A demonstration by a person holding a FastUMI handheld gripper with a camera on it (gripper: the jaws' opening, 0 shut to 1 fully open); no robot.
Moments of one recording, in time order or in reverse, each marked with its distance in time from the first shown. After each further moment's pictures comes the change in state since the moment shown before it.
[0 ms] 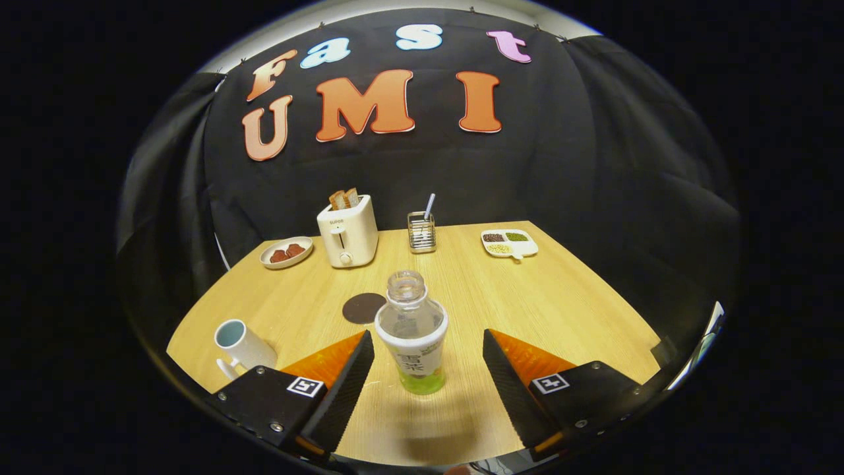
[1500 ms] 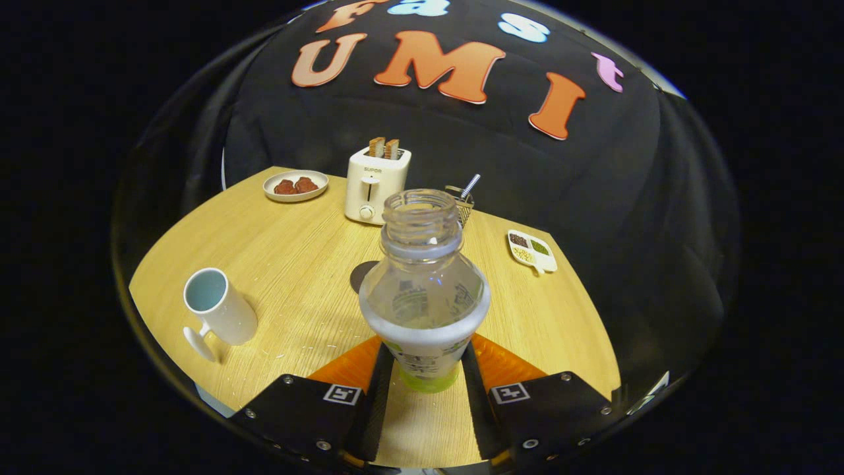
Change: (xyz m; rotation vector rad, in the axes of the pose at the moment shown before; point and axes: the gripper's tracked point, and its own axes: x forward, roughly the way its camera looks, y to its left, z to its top) arm 0.023 0.080 0.009 -0.387 0.143 -0.047
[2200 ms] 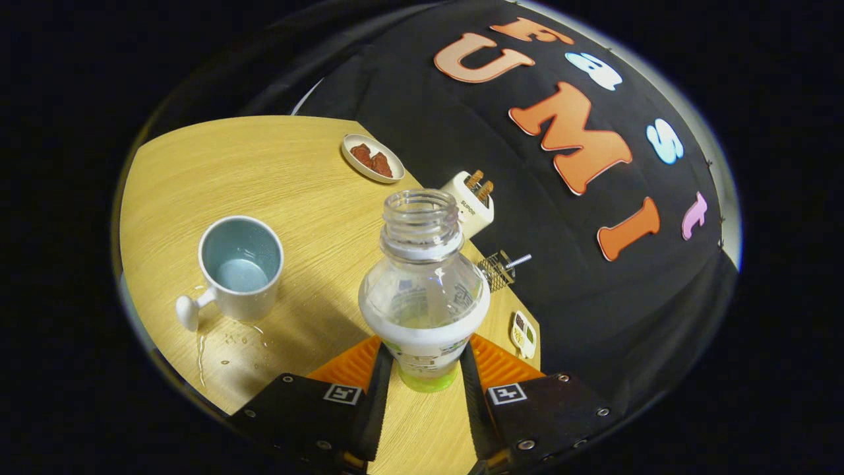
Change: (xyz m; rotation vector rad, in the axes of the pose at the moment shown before) arm 0.007 0.091 0.049 -0.577 -0.100 -0.036
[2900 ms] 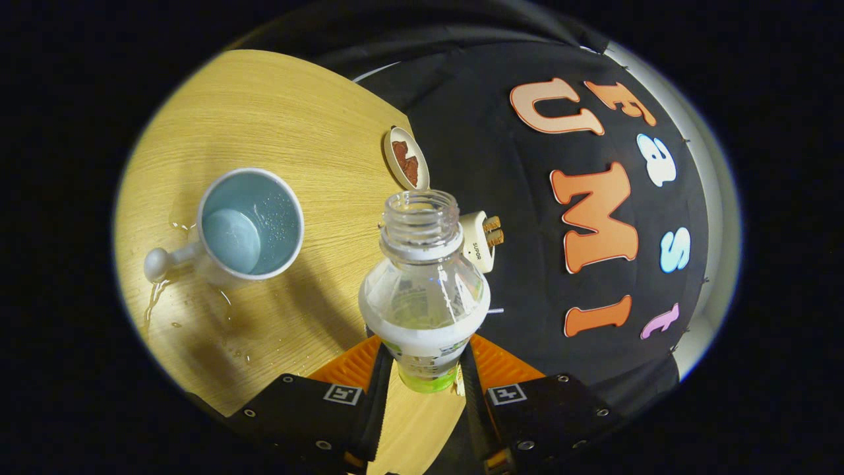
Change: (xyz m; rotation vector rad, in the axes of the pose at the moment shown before) arm 0.011 0.005 0.034 -0.415 -0.075 -0.117
